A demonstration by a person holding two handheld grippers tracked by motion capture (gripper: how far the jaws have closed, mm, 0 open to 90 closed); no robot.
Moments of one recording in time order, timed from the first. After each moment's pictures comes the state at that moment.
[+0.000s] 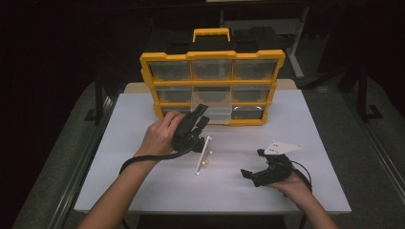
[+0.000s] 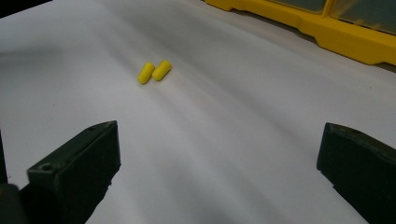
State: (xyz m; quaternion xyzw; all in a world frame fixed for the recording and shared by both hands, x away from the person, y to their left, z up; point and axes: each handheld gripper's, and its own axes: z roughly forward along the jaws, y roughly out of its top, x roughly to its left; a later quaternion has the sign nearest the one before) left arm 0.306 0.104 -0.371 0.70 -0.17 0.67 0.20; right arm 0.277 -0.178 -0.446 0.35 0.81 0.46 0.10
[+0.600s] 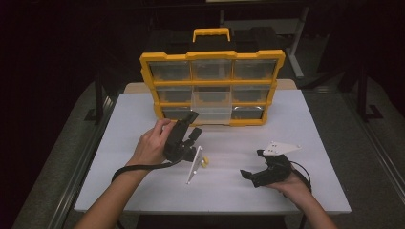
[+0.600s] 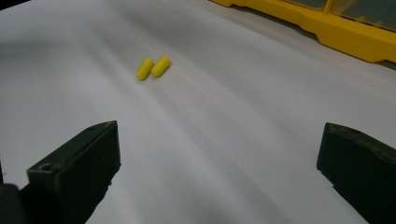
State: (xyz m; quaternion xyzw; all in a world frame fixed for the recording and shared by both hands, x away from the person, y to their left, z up) left arm 0.289 0.128 -0.388 0.70 -0.17 0.66 0.21; right arm 0.277 -0.176 -0.447 0.35 0.81 0.46 0.11
